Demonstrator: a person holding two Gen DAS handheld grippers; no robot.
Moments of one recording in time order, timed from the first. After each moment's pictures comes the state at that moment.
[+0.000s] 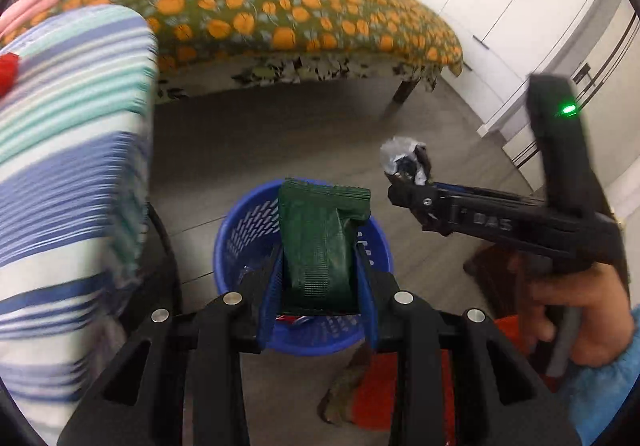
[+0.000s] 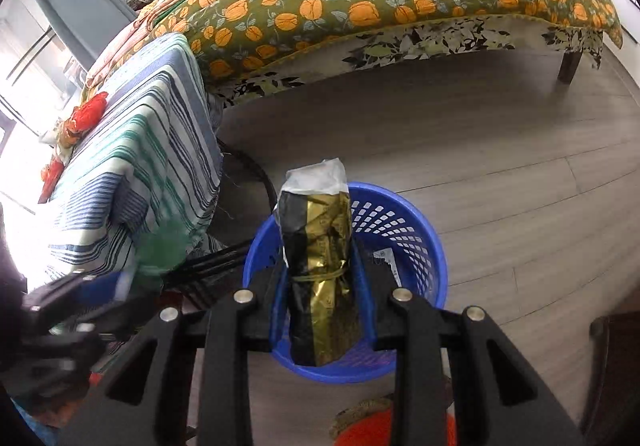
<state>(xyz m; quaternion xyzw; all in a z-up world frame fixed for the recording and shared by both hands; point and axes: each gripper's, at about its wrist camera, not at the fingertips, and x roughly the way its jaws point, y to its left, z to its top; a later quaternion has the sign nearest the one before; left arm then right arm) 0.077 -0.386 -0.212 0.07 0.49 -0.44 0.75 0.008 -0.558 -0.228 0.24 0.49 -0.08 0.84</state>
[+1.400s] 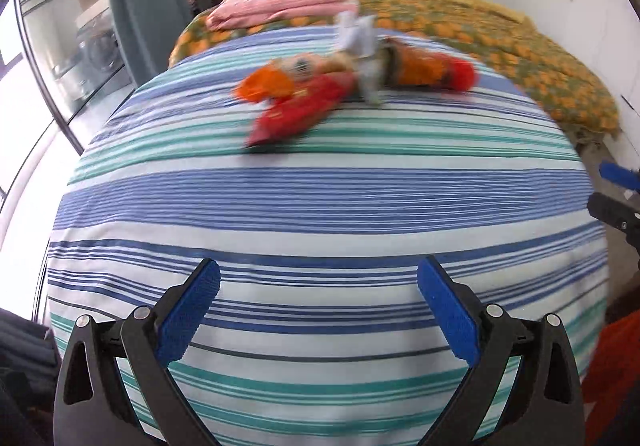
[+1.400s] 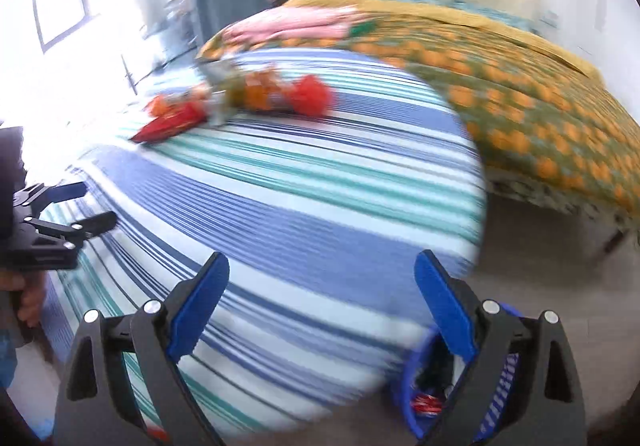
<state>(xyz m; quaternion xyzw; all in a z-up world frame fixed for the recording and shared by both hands) 0.199 -0.029 -0.161 0.10 0.44 -0.15 0.88 0.121 -0.285 -0.148 0.02 0.42 0.05 0.91</state>
